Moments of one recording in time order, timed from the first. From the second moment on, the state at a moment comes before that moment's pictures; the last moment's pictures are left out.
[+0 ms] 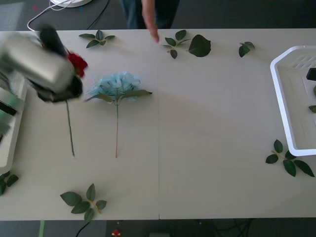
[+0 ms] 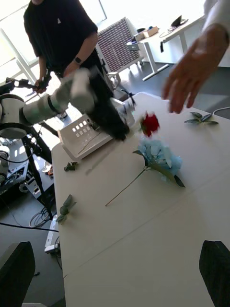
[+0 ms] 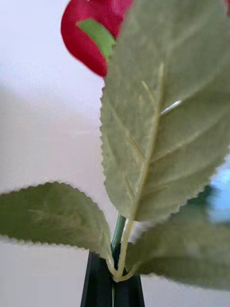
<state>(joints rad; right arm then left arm) 0.01 -1.07 -0.31 -1.71 -2.42 1.37 2.67 -0.69 0.63 -0.32 -1.52 0.41 1.56 -0.89</state>
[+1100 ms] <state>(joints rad) 0.05 -1.07 -0.30 -1.71 -2.41 1.37 2.67 -0.46 0.47 0.19 -2.47 0.98 1.40 -1.29</state>
